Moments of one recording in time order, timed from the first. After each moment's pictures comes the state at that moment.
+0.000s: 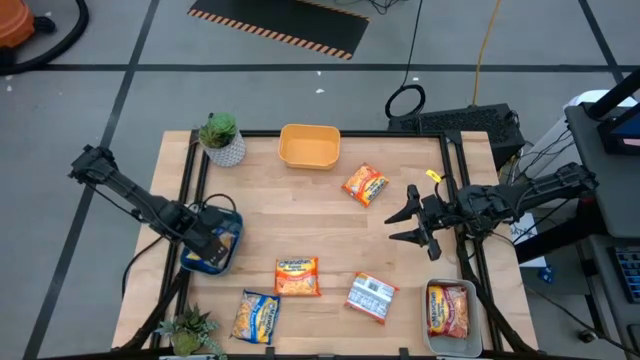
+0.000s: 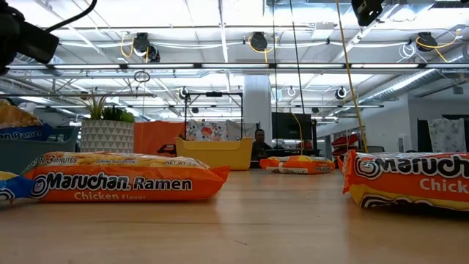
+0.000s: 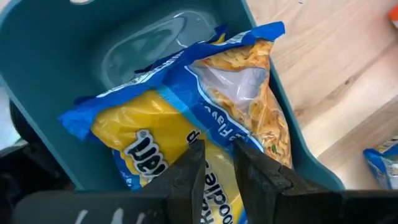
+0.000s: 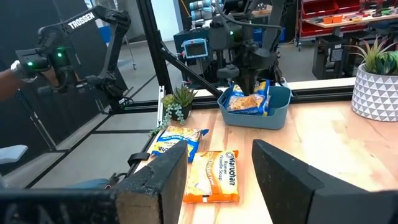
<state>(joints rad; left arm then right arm) -0.56 0.95 0.72 -1.23 -0.08 -1.42 0.28 0.70 0.56 0.01 0.05 0.20</state>
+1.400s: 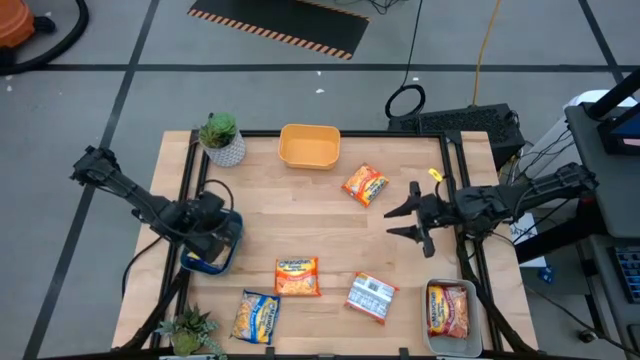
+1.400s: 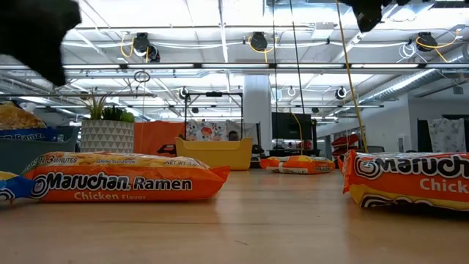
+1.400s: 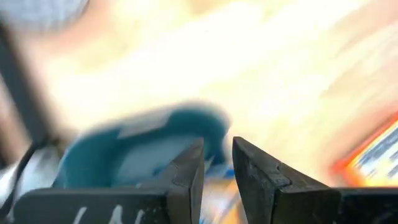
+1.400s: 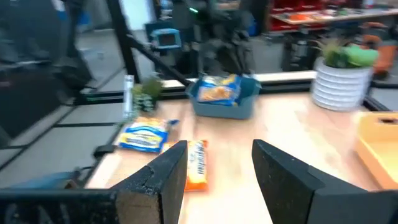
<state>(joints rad) -0.56 1.04 0.86 -1.29 -0.56 -1.58 0.28 0.71 0.56 -0.05 0.17 0.16</state>
